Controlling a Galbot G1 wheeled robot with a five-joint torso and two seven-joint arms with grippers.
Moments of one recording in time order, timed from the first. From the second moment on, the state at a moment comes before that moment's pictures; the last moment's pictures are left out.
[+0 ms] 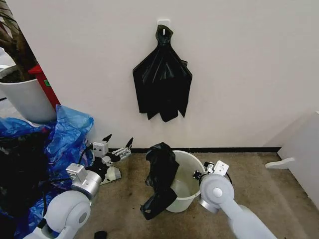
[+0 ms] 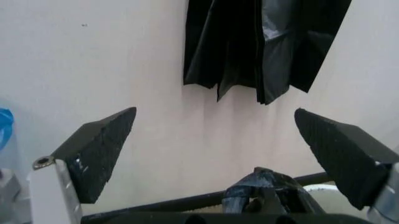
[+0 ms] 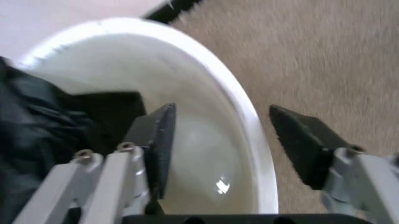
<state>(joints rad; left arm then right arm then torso) 1.43 -1.00 -0.47 -2.23 -0.62 0.18 -0.10 -1.05 1.10 0.03 2.13 1.41 -0.38 1.36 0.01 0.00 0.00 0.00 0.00</state>
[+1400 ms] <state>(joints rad) 1.43 -0.98 -0.51 -2.10 -0.59 0.18 -0.02 -0.93 1.13 -0.28 2.08 1.19 -0.56 1.13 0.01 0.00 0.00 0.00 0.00</state>
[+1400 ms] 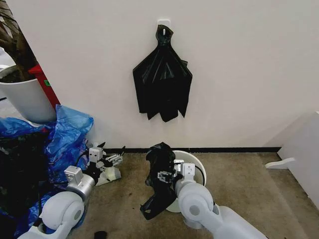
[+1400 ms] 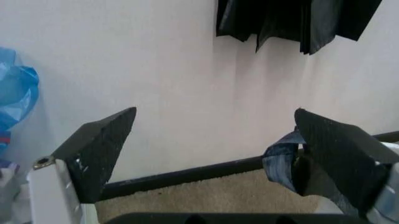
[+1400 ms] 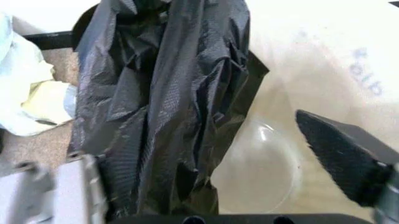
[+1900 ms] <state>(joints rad) 1.42 -0.98 -0.50 -2.08 -0.59 0.17 -0.02 -0.94 1.12 -0.25 2.06 1.19 -0.56 1.10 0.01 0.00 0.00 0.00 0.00</state>
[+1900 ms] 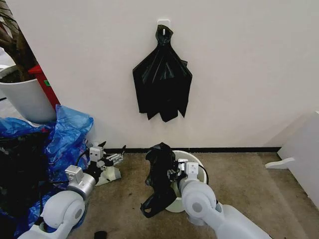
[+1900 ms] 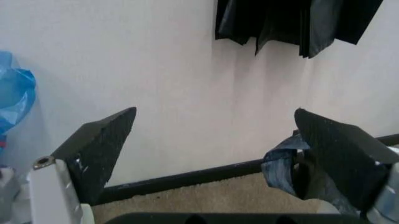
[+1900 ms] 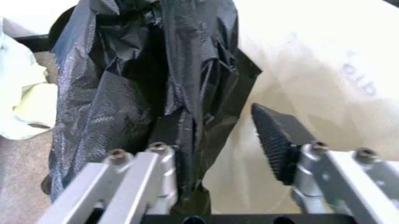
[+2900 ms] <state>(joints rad) 1.29 -0.89 -0.28 -2.14 -0.67 0.34 -0.03 -0.94 1.07 -0.24 2.12 1.16 -0.55 1.08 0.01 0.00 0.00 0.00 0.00</state>
